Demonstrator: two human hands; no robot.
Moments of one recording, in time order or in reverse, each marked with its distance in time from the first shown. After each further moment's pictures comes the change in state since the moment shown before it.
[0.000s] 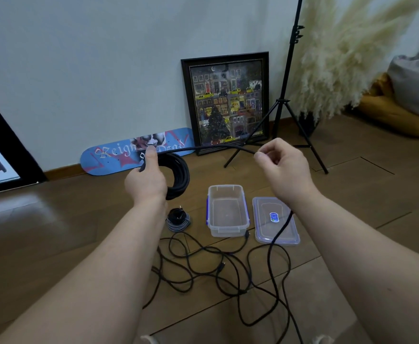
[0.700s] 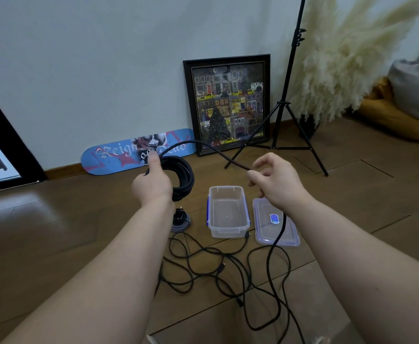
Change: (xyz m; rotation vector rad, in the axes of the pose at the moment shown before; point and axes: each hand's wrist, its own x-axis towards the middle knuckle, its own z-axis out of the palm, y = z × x) left_hand 0.003 -0.007 0.002 -0.021 0.033 -0.128; right_hand -0.003 0.008 0.014 0.059 -0.188 0.231
